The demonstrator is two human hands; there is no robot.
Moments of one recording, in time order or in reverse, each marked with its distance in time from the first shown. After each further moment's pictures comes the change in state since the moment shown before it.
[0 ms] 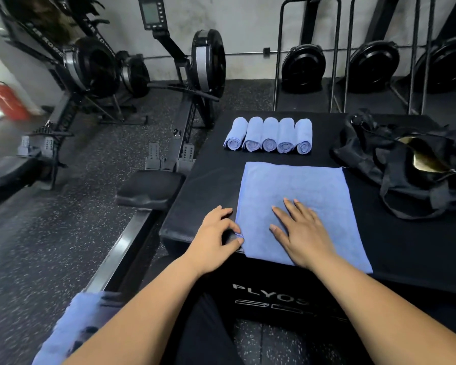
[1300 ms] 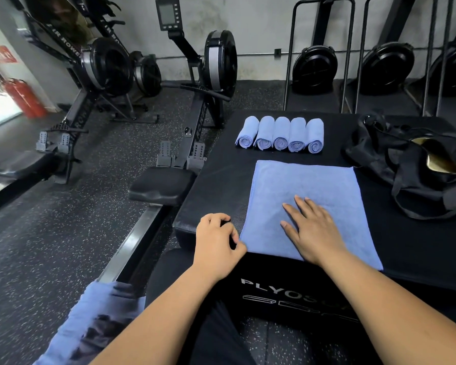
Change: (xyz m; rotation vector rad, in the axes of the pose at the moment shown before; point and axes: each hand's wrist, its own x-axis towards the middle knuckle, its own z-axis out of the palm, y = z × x) left_hand -0.034 0.005 0.010 0.310 0.290 -0.053; right_hand -0.003 -0.004 -0.001 -0.046 -0.002 0.010
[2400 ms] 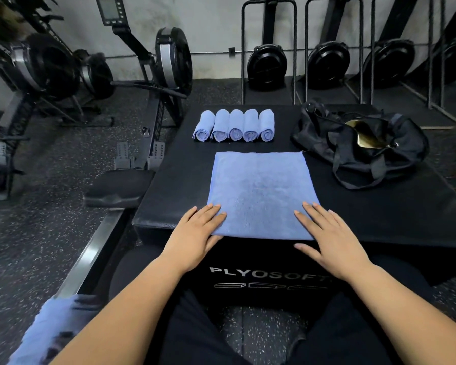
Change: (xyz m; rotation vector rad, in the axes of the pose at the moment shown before) left_hand 0.004 0.000 0.017 0.266 -0.208 0.518; right_hand -0.124 0.111 -0.001 -0.161 0.137 -0.073
